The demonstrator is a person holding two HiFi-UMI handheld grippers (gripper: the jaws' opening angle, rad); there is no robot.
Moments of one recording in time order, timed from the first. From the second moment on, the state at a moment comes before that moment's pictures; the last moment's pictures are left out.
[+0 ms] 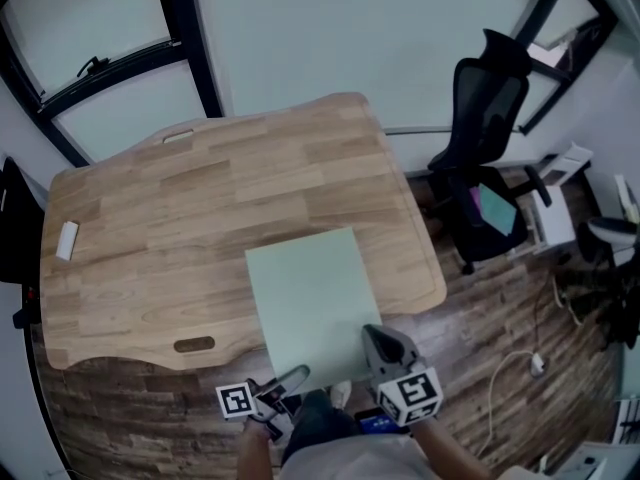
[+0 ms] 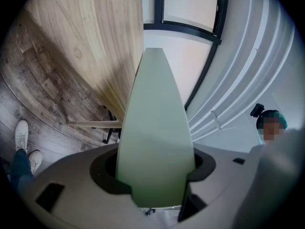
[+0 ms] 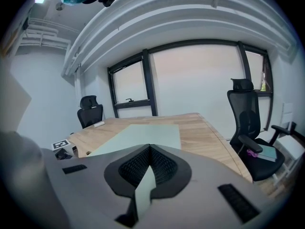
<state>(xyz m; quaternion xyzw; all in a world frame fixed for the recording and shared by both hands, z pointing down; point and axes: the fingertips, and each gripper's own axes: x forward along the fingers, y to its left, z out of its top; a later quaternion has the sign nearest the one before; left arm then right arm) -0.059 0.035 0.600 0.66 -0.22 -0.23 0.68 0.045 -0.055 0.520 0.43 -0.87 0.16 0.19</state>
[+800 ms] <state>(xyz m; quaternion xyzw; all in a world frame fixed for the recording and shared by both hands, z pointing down) -0.057 0.036 0.617 0.64 -0.22 -0.23 0.70 0.054 -0.048 0.548 0.44 -0.86 0.16 0.20</state>
